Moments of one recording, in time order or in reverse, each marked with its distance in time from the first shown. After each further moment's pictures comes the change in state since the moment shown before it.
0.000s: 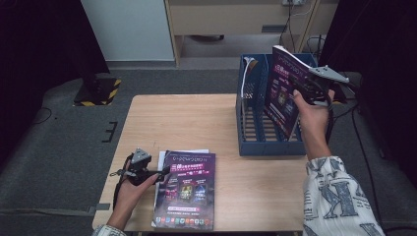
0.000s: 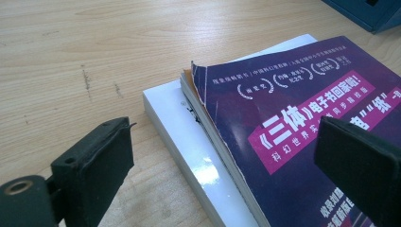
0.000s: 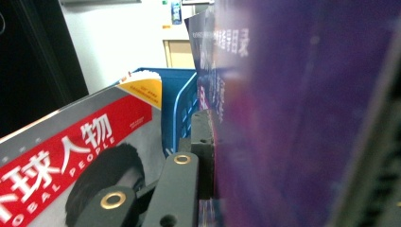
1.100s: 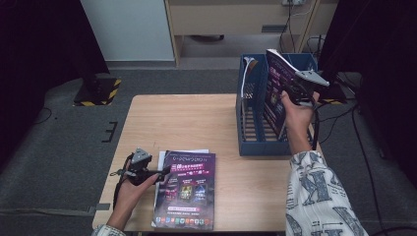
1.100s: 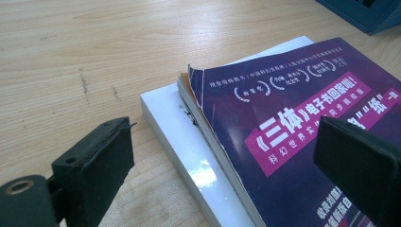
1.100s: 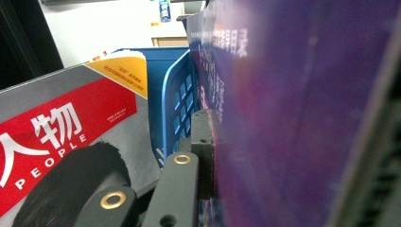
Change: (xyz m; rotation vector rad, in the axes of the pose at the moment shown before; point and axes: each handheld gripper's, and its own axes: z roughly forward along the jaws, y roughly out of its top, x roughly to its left) left arm -0.001 0.001 -0.001 -0.005 -0.005 0.007; right arm 0.007 -0.029 0.042 -0.003 -0.046 0.021
